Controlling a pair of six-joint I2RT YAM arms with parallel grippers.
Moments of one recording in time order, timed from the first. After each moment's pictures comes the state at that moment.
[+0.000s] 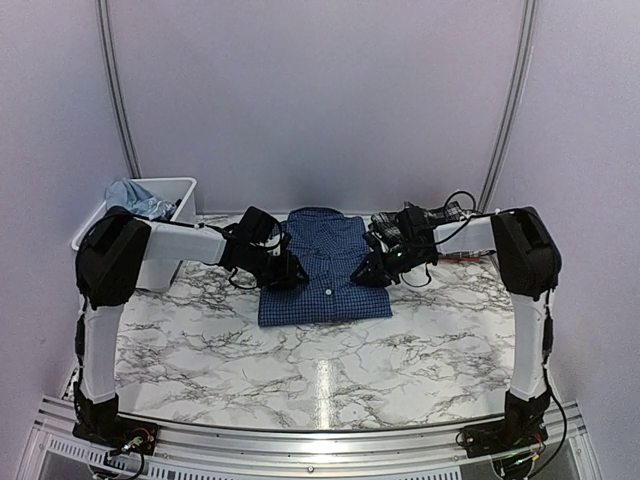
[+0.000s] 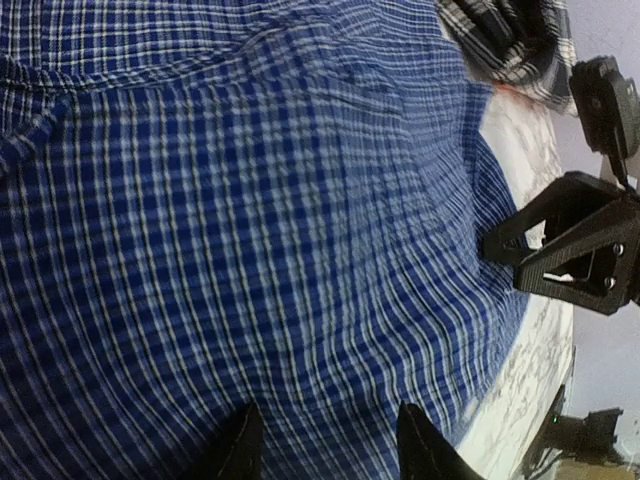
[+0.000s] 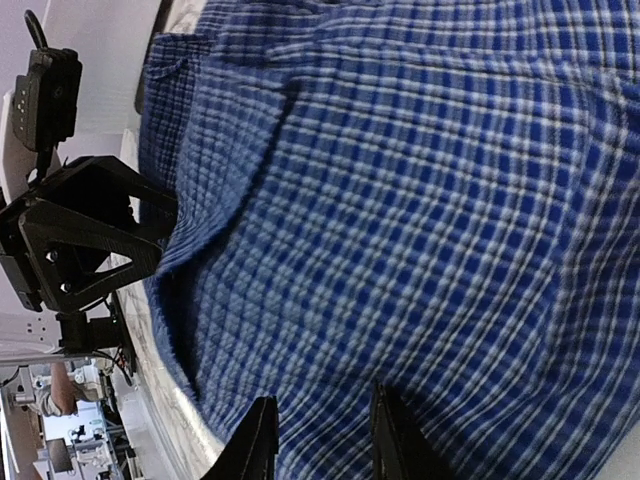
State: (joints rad) left arm -0.62 2.10 1.45 -0.21 0.40 -0.64; right arm 0.36 2.11 1.43 -0.32 -0.83 0.33
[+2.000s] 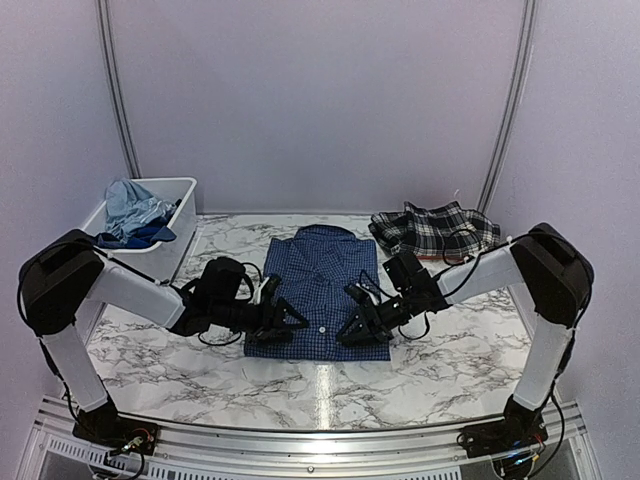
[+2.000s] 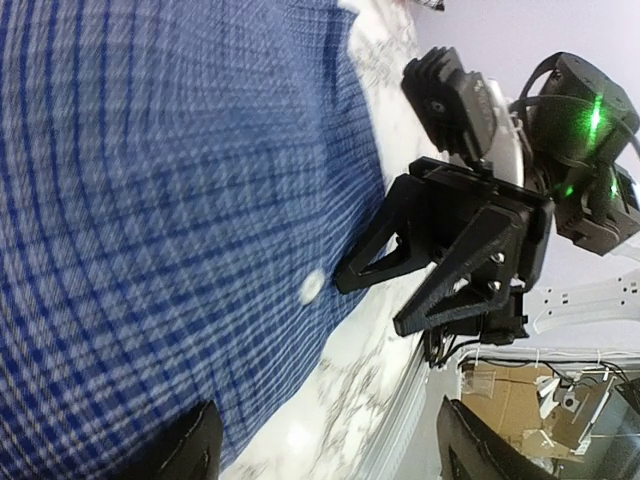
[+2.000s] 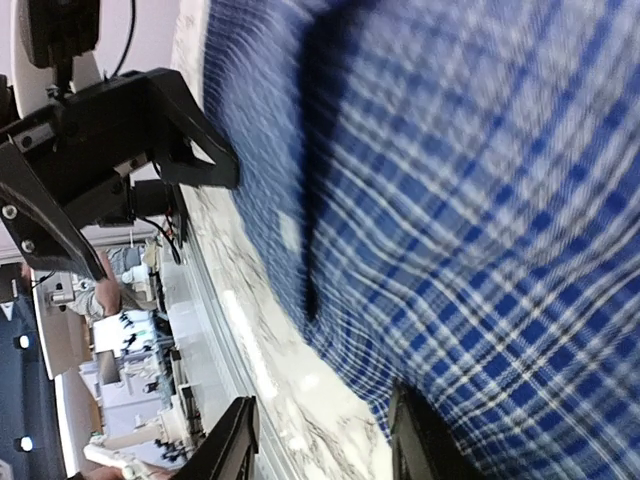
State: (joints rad) left arm -0.76 1.77 0.73 0.45 0.62 -0.96; right arm 0.61 1.87 0.90 -0.02 -0.96 0.54
